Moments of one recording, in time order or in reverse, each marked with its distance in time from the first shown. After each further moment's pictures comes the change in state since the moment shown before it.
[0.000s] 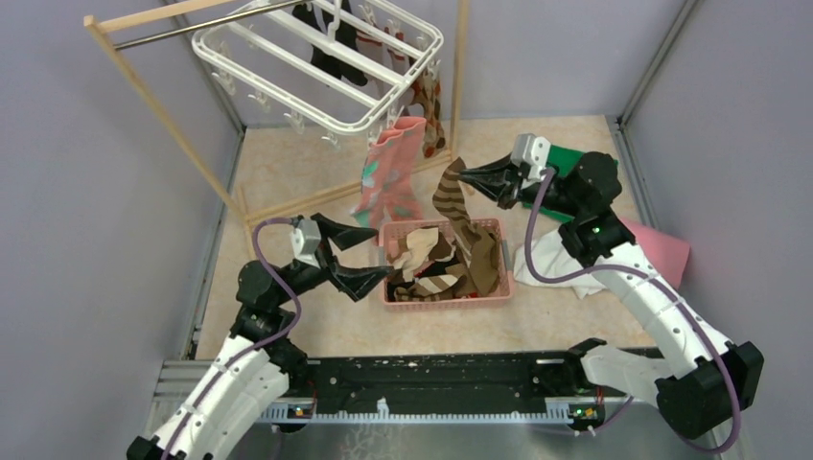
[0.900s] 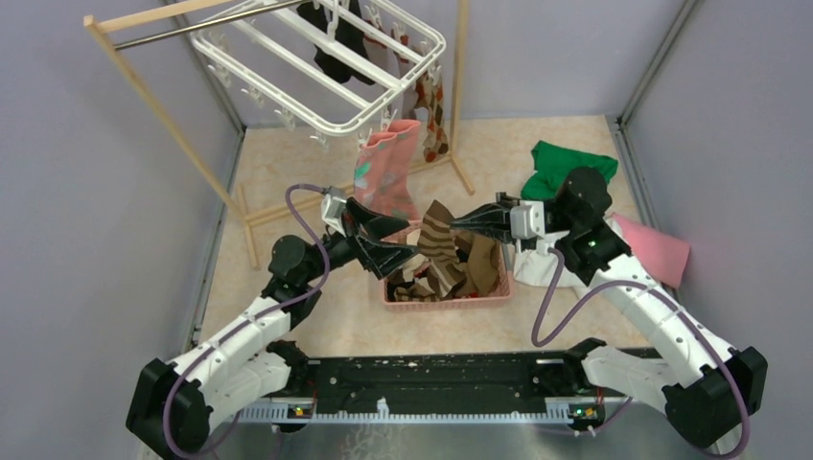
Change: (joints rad) left arm -0.167 0.354 0.042 0.314 -0.126 -0.255; right arm 0.082 -0.055 -0.090 -0.051 -0.355 -0.413
